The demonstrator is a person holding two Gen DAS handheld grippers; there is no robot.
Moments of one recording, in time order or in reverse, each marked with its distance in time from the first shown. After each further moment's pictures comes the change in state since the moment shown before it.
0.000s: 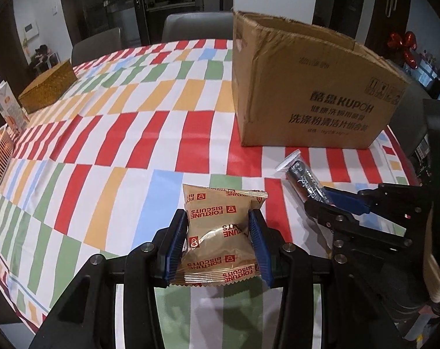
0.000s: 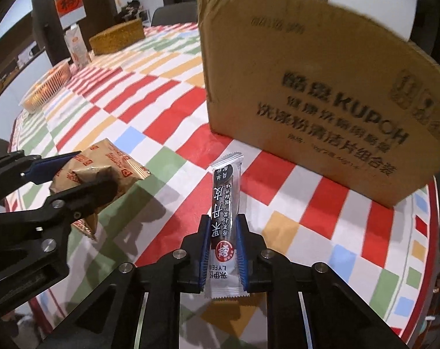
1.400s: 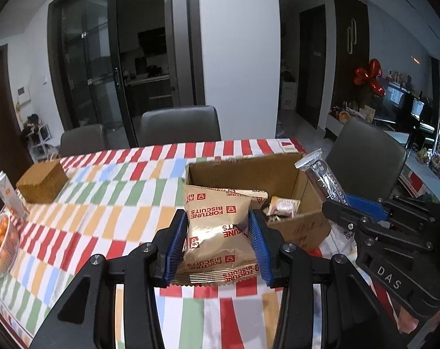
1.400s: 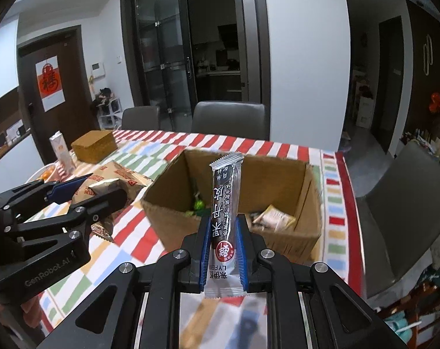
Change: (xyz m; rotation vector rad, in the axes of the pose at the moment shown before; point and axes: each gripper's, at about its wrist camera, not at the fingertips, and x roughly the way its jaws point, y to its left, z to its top) left arm -0.095 -0.051 0.119 0.119 -0.353 -0.058; right arm -0.159 -0.070 0.059 0.160 -0.397 -0.114
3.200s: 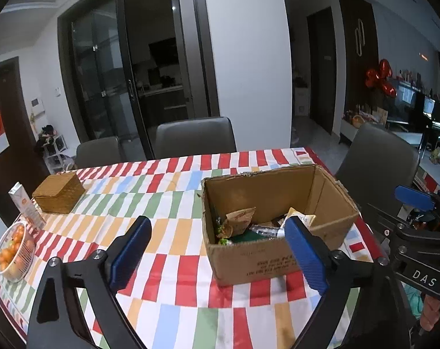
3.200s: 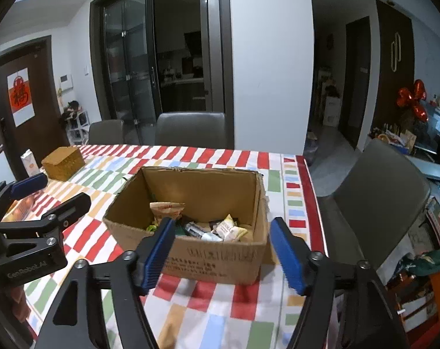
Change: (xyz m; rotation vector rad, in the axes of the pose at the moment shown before) left arm -0.015 0.001 0.001 0.008 -0.055 0.095; right arm -0.022 -0.029 0.003 0.068 -0.039 -0.161
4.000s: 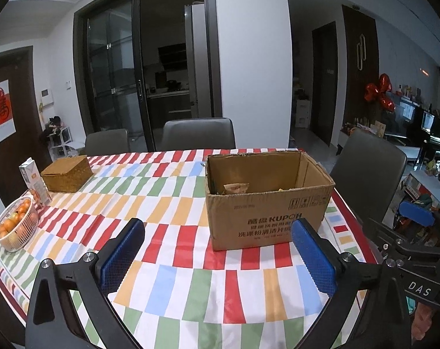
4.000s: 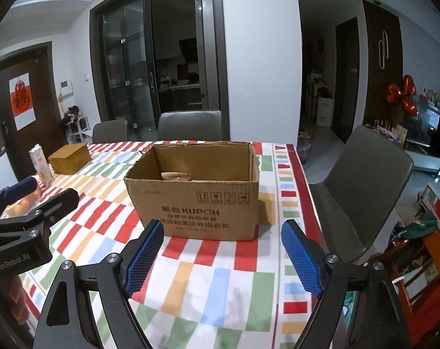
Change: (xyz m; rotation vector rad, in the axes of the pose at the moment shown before) left arm -0.065 -0.001 -0.062 -0.058 -0.041 0.000; right arm -0.061 0.003 -0.069 0.020 -0.030 -0.022
